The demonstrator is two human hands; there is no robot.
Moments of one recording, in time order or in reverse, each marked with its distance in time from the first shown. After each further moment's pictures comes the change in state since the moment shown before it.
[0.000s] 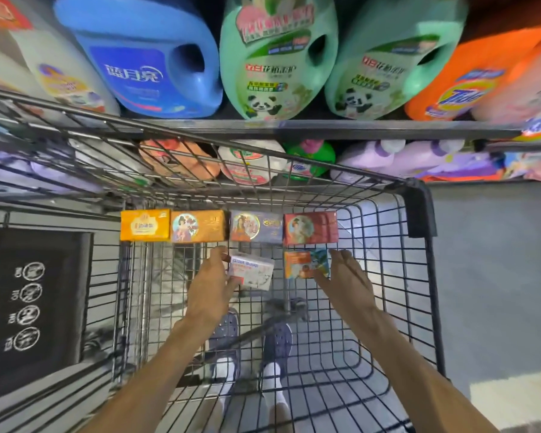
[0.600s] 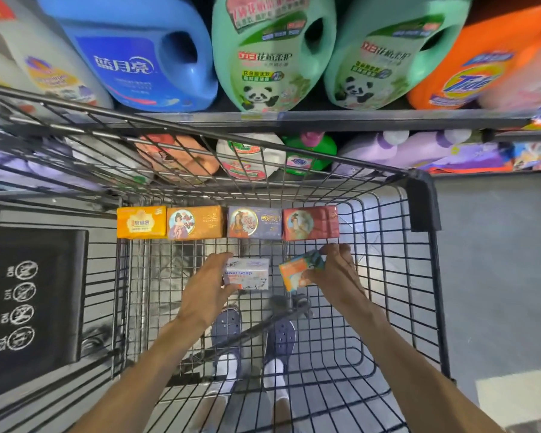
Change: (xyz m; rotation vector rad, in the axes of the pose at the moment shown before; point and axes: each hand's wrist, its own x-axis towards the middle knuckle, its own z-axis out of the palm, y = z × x) left_hand -0.006 -0.012 -0.002 0.070 -0.101 0.093; right_hand 0.037 0.015 0.022 0.057 0.008 -0.011
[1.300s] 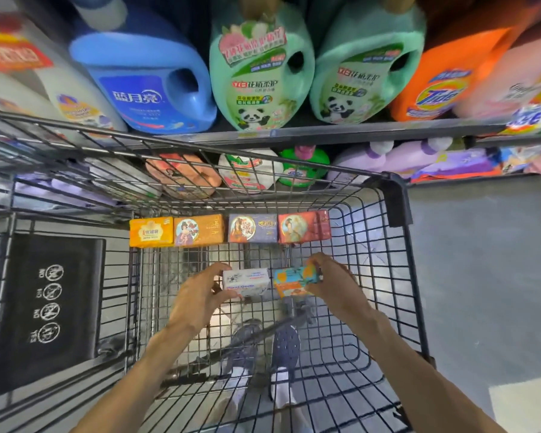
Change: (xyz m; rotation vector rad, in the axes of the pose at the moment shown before) left_hand -0.026 0.008 -0.033 -0.094 -0.070 0.005; right_hand -0.036 0.003 -0.021 -0.012 -0.079 -0.215
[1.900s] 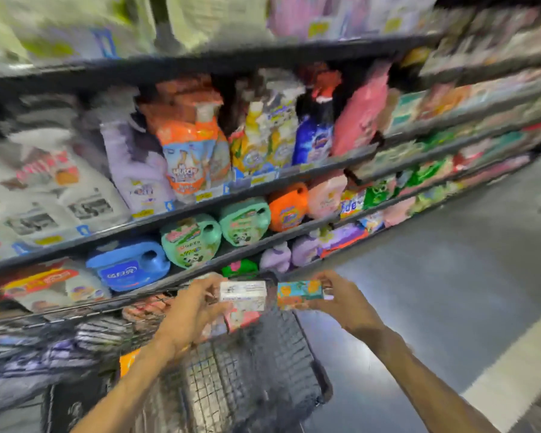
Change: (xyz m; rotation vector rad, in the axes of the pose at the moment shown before) left_hand -0.107 0.303 -0.176 -0.011 -0.017 0.527; right_hand -0.251 -0.067 -0.235 0.469 0.481 -0.110
